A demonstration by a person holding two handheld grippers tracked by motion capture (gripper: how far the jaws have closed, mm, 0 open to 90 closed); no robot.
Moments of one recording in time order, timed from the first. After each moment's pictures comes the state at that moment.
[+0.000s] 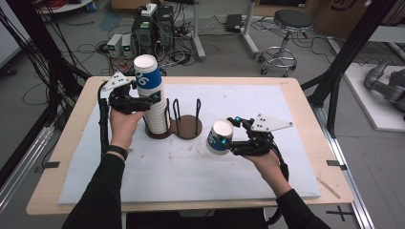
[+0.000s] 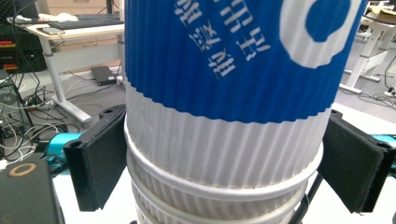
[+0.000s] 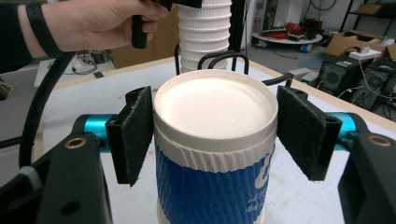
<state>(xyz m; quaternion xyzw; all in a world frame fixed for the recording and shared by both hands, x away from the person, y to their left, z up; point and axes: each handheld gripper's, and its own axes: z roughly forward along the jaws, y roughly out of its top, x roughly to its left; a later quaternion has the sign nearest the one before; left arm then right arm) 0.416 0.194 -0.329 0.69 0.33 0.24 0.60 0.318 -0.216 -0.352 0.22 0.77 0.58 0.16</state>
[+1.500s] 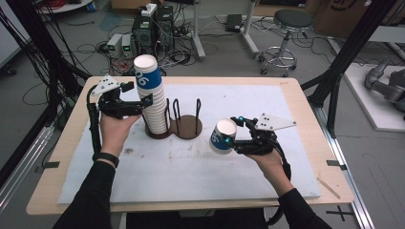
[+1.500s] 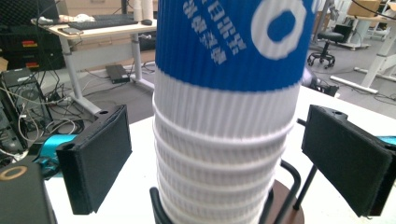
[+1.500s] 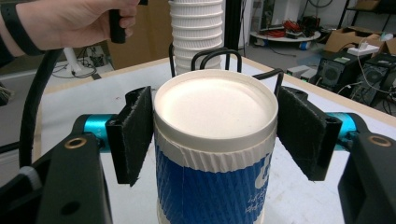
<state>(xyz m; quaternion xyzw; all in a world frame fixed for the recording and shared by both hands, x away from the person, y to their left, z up) 0.391 0.211 -0.323 0.69 0.35 0.26 0.59 0.322 -0.226 -0.355 0.23 0.76 0.59 0.15</state>
